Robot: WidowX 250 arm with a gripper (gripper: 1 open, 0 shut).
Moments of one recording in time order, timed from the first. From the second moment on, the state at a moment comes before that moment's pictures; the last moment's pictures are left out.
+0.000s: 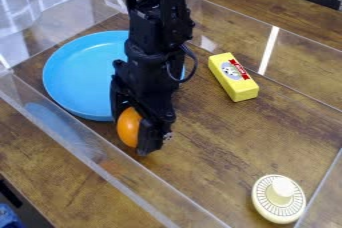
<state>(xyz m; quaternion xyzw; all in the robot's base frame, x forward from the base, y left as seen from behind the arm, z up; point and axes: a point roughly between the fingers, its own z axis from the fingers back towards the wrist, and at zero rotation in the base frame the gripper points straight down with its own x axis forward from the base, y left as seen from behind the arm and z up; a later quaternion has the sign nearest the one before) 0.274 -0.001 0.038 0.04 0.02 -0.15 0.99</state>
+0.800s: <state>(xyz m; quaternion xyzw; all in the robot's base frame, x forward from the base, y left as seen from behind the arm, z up) 0.273 0.002 0.038 0.04 0.02 -0.16 0.99</state>
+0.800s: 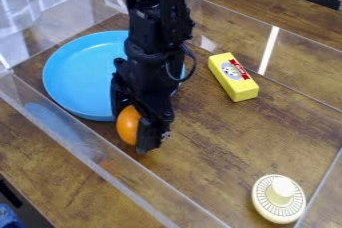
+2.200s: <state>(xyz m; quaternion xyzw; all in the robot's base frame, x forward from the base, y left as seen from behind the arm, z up) 0.288 0.073 0.121 0.11 0.06 -0.13 0.98</state>
